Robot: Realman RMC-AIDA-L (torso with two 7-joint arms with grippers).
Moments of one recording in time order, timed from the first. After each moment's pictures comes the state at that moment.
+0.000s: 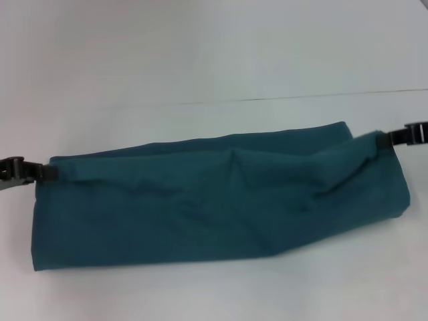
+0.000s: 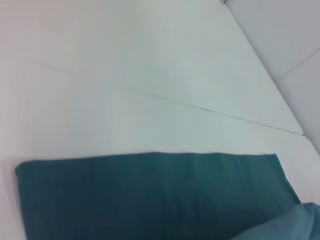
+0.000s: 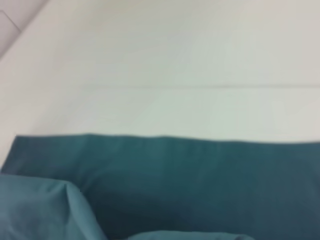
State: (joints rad) left arm -0.65 -1.98 0.39 0.88 2.43 1.60 -2.30; right arm 0.64 2.00 -0.53 -1.12 -2.49 -1.59 2.32
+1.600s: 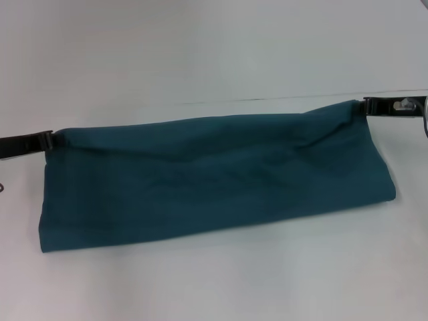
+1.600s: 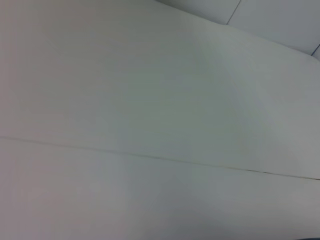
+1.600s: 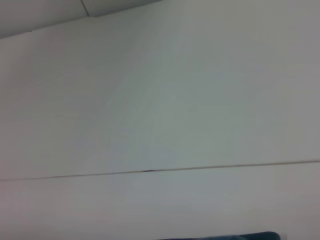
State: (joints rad) left arm -0.68 -2.10 0.59 0.81 2.40 0.99 -2.28; right arm 0.71 2.06 -0.67 -0.83 -2.47 -0.92 2.37
